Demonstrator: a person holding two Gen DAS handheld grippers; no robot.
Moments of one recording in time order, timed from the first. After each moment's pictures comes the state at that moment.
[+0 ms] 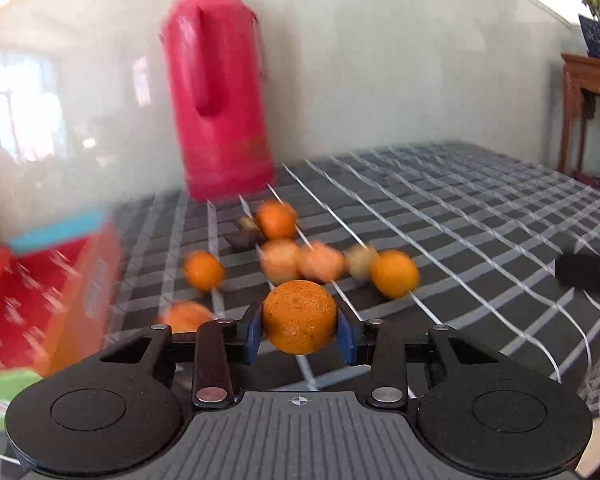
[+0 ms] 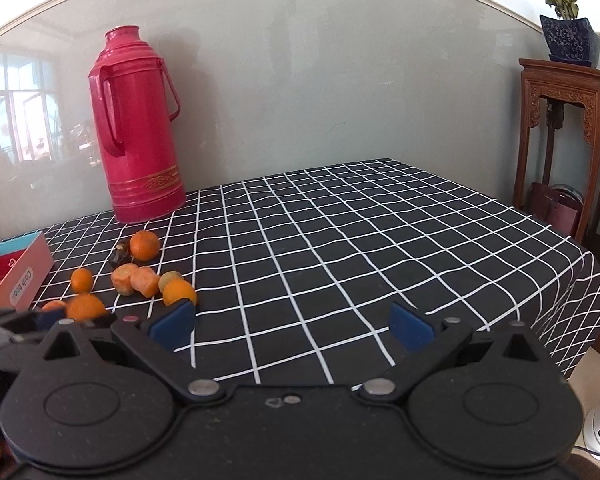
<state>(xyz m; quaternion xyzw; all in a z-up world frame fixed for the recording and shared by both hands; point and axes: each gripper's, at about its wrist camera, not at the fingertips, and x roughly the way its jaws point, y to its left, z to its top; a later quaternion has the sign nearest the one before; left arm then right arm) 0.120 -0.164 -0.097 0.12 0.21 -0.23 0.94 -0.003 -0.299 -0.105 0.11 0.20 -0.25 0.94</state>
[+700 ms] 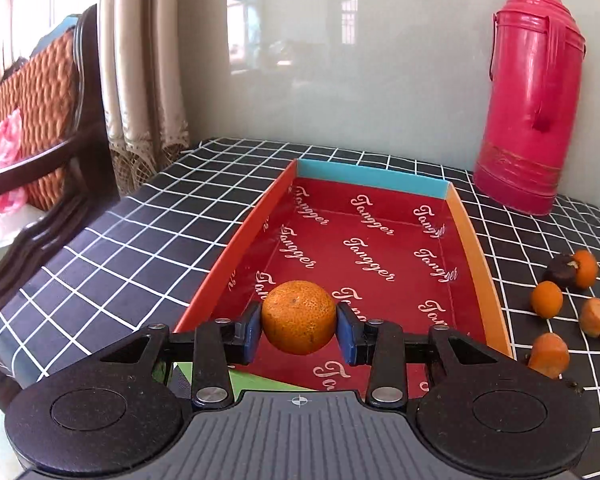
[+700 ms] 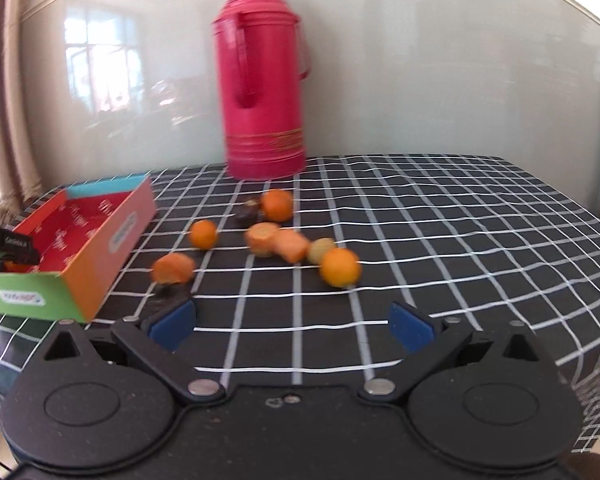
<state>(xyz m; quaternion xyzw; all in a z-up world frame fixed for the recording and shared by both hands) 0.200 0.017 -0.084 -0.01 0.31 0.05 0.95 0.052 -0.214 -0.109 0.06 0.25 -0.12 0.96</state>
